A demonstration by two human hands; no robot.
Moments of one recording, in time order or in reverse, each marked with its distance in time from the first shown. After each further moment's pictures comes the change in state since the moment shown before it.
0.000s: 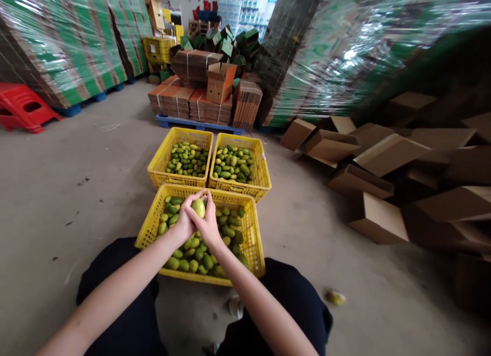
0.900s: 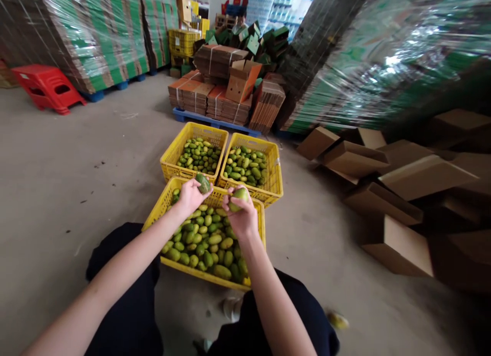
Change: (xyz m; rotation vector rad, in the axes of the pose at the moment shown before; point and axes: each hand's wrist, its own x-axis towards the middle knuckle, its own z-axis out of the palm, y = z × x) left_hand 0.019 0.038 0.006 -0.097 -0.041 0.042; right_hand 0.027 -0.047 -0.057 0.808 -0.180 0.116
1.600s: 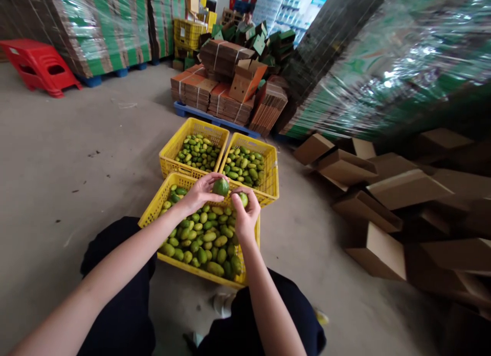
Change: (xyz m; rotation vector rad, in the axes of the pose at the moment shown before) left_hand -0.023 0.000 0.004 0.310 -0.443 0.143; right_hand -0.010 -0.002 0.002 -0.621 0.124 -0.428
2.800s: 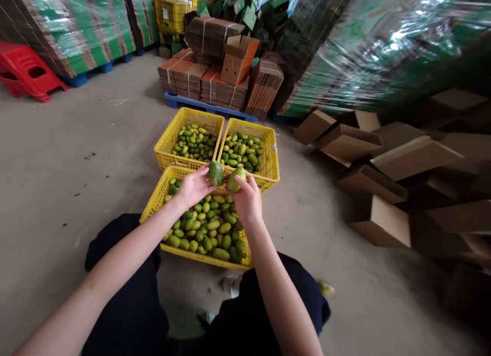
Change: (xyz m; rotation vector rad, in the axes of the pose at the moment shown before) left_hand 0.003 -0.002 -0.001 -0.204 0.110 -0.242; right_hand 0.012 0.002 -0.004 0.494 0.017 0.438
